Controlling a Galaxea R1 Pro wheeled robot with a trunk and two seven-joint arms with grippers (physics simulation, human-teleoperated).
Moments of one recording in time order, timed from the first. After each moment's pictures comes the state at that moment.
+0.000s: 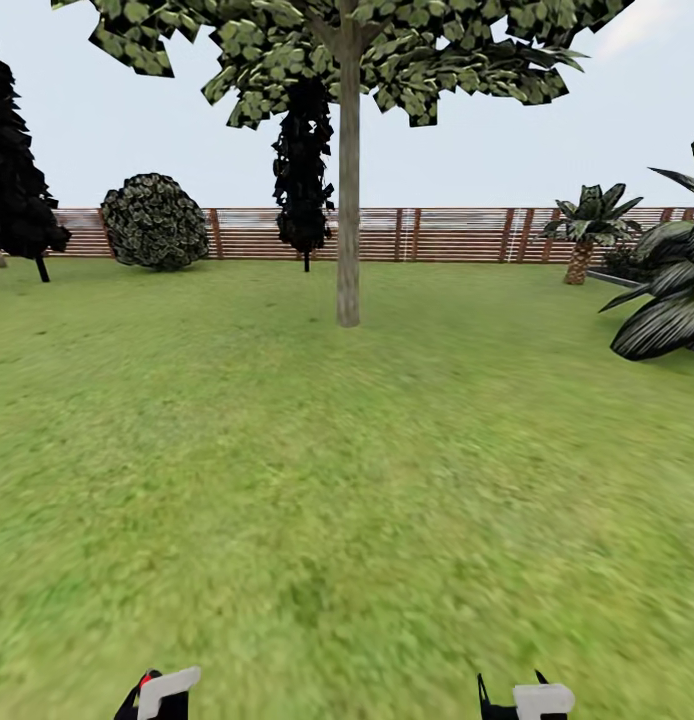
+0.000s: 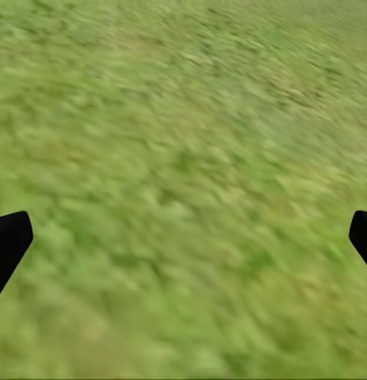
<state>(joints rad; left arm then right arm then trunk) -0.25 0.03 0.10 -0.37 -0.01 -0.45 0.26 -0.12 -0.02 -0.07 -0.55 0.22 -0.52 -0.18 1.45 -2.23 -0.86</state>
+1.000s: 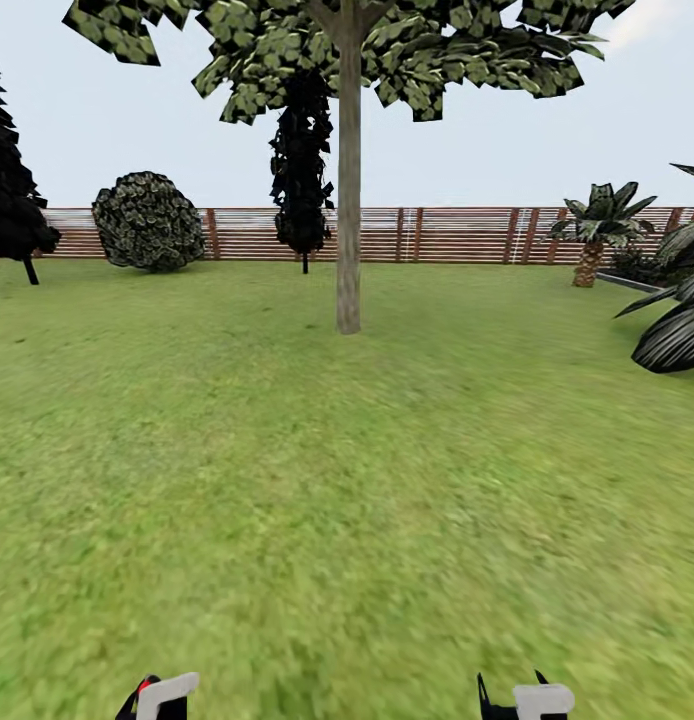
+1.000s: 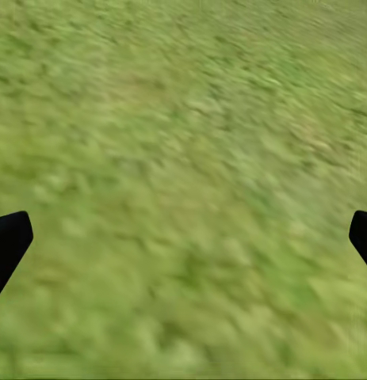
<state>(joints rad) -0.24 0.03 0.10 -0.37 -0.01 -0.45 0.26 -0.12 -0.02 -0.07 -0.55 0.22 -0.52 -0.18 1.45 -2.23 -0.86</state>
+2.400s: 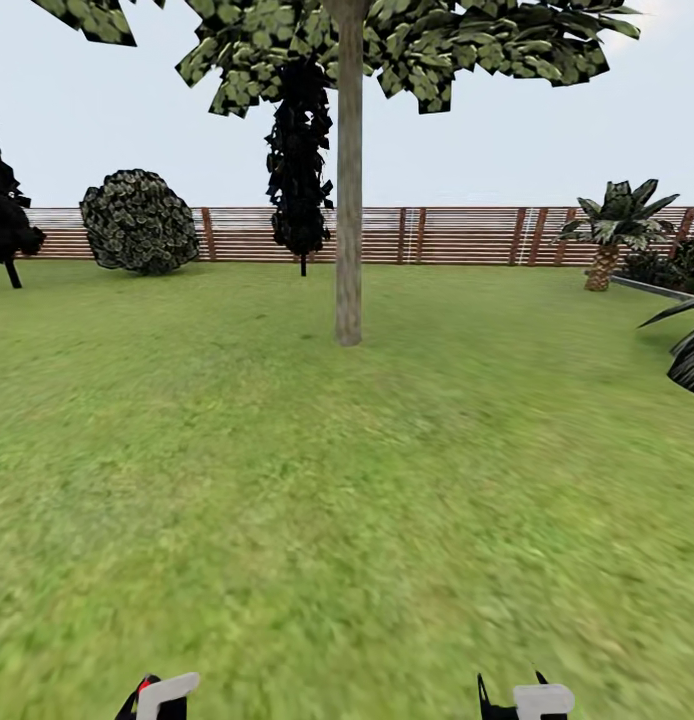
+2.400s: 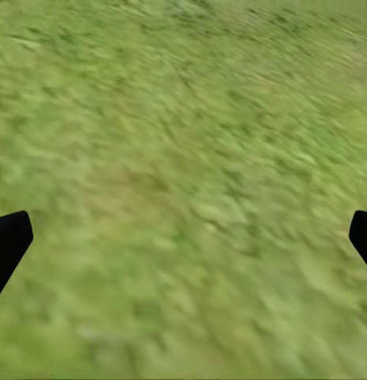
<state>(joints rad) -0.24 0.03 0.10 -0.37 -0.01 -0.45 0.26 -0.12 -0.02 -0.07 -0.55 0.22 -0.52 -0.18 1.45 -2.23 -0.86</state>
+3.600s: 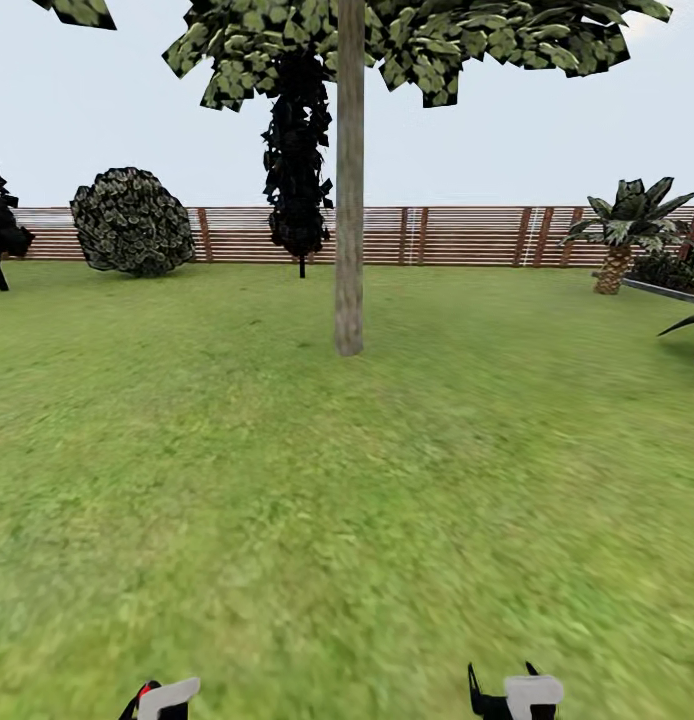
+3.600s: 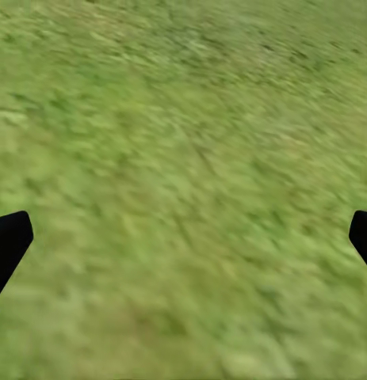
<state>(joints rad) -0.23 0.03 0.10 -0.36 -0.01 -0.45 0.26 -0.13 0.00 -0.07 -0.57 0.22 -0.52 -0.17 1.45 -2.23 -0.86</state>
